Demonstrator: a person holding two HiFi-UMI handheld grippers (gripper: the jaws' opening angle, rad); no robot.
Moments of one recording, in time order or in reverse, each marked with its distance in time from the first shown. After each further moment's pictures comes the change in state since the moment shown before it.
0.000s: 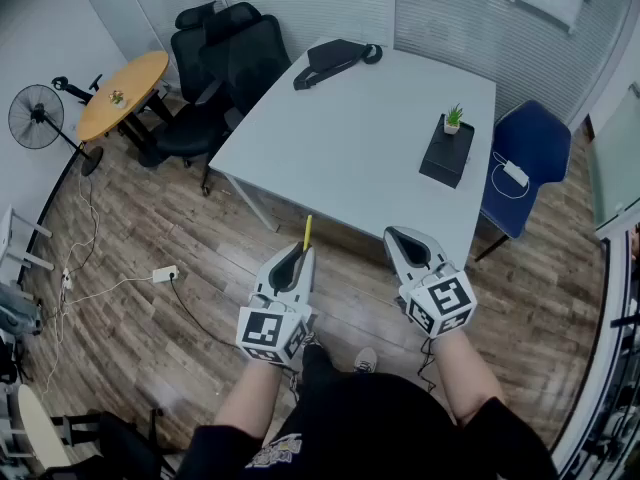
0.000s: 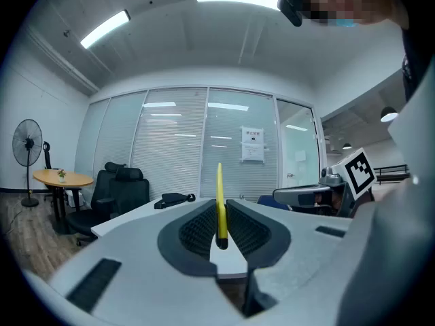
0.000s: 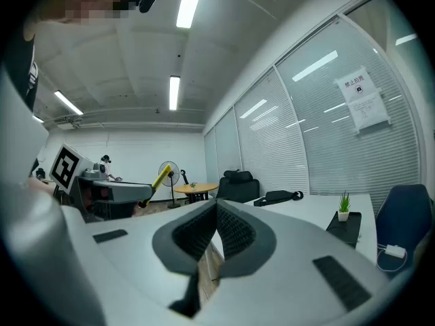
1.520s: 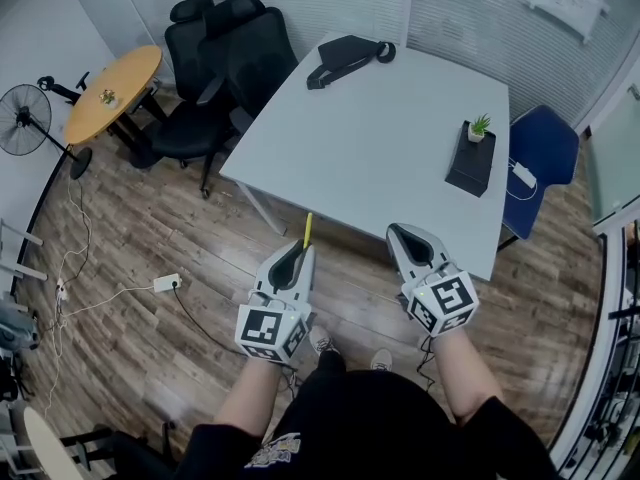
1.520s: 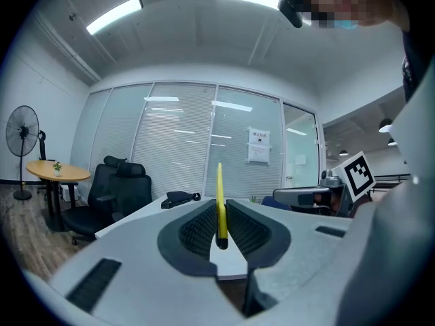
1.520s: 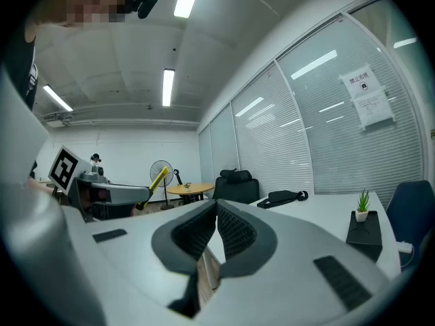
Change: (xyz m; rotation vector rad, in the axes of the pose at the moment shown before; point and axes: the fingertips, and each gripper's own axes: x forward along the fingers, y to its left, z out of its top) left arm 0.011 0.127 0.007 -0.048 0.008 -0.045; right arm 0.113 0.038 0.010 0.010 0.010 -0.057
